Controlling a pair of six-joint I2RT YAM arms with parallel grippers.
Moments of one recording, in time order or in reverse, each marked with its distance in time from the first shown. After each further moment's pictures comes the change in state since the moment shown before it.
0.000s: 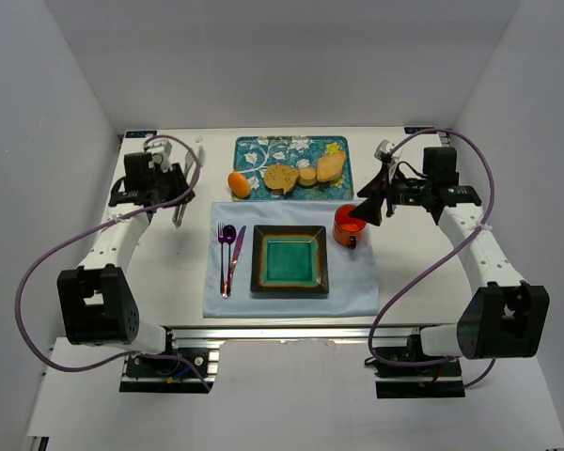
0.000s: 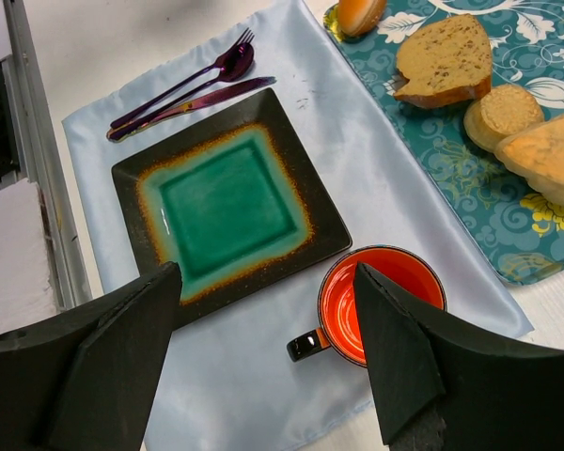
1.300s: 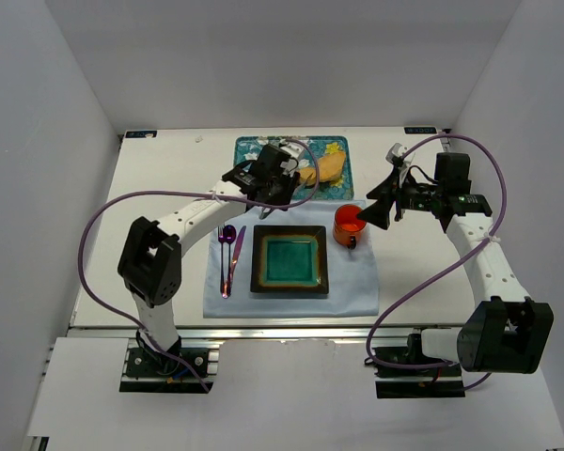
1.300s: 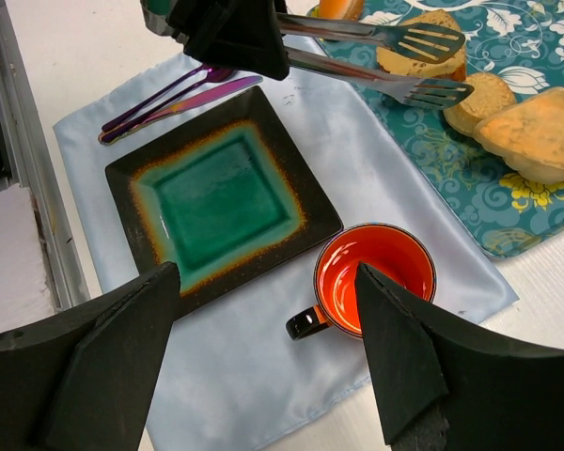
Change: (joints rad) left arm -0.718 0.391 0.501 -0.183 -0.373 0.043; right arm -0.062 -0.077 -0.050 -0.003 -0.011 0.004
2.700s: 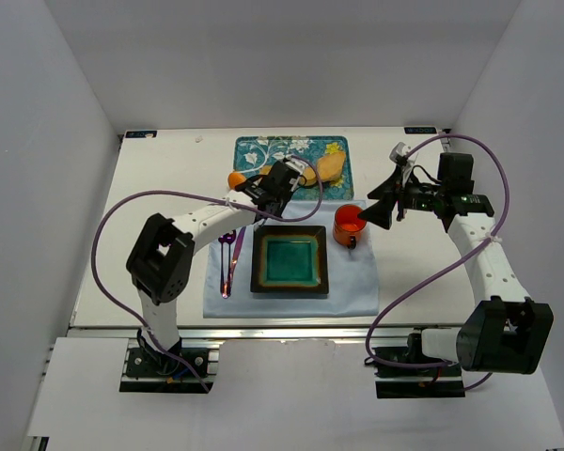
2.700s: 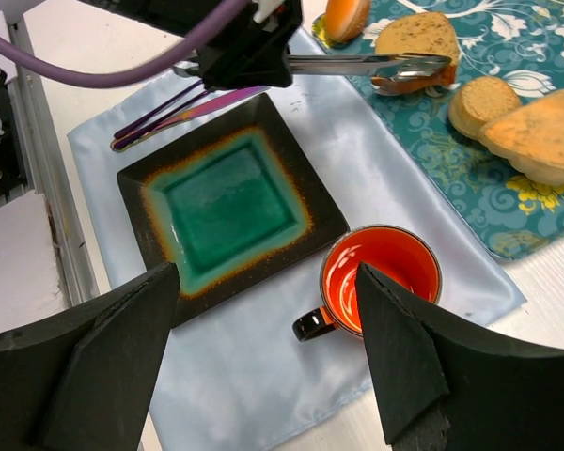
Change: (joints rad) left arm -0.056 0.052 -0.090 0.062 -0.247 0.076; right arm -0.016 0.000 0.000 0.000 -0.039 0.014
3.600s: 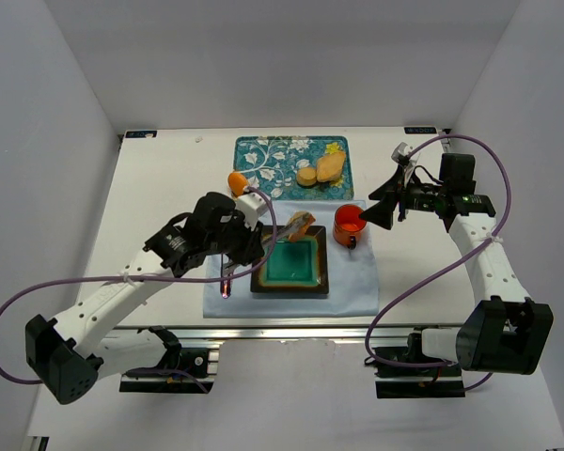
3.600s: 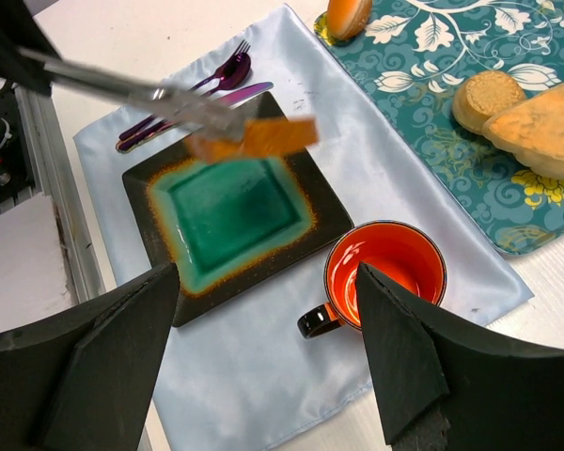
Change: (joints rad) left arm 0.000 -0.761 -0.418 -0.134 0.551 -0.050; right arm -0.018 0.000 0.000 -0.014 -0.010 0.005
